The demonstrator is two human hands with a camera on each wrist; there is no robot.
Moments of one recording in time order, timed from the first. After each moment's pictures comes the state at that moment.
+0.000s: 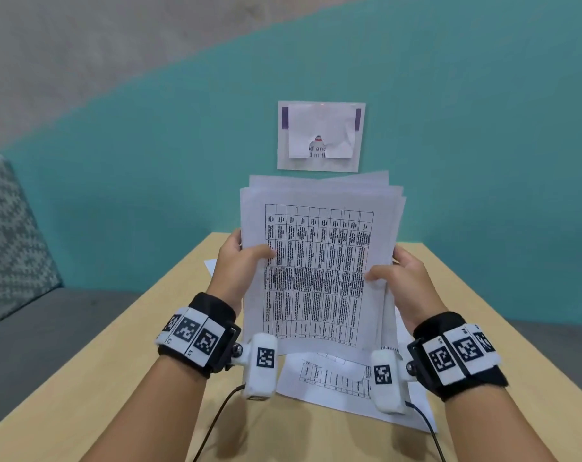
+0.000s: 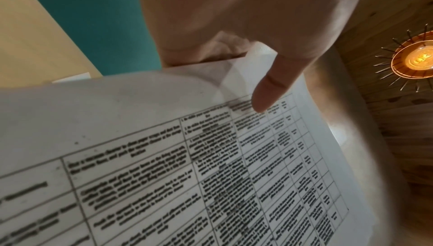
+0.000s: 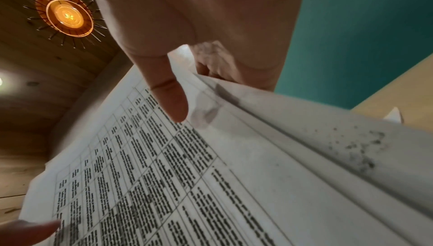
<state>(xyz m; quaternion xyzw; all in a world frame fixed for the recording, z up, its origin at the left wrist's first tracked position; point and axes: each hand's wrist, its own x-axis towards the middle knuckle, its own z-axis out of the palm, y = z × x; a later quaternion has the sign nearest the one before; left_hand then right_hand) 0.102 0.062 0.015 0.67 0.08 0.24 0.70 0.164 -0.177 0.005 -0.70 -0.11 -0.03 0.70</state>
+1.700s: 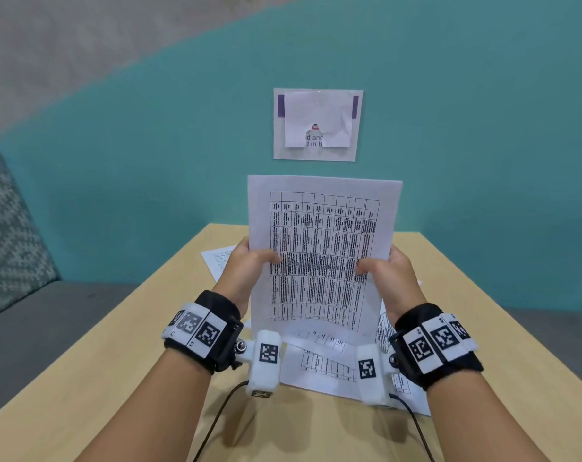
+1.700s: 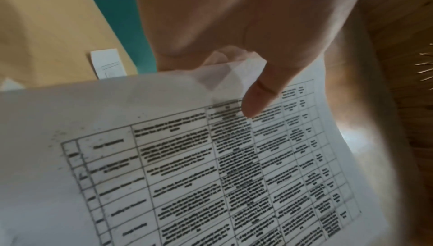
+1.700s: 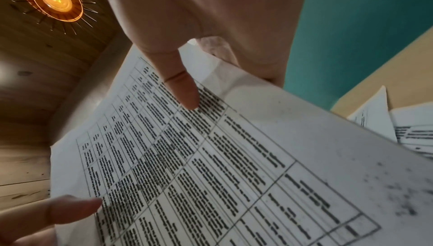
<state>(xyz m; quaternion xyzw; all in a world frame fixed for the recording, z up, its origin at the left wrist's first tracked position) 0.111 0.054 -0.004 0.68 0.08 0.16 0.71 0.165 -0.163 -0.008 -0.69 -0.07 -0.04 0.72</state>
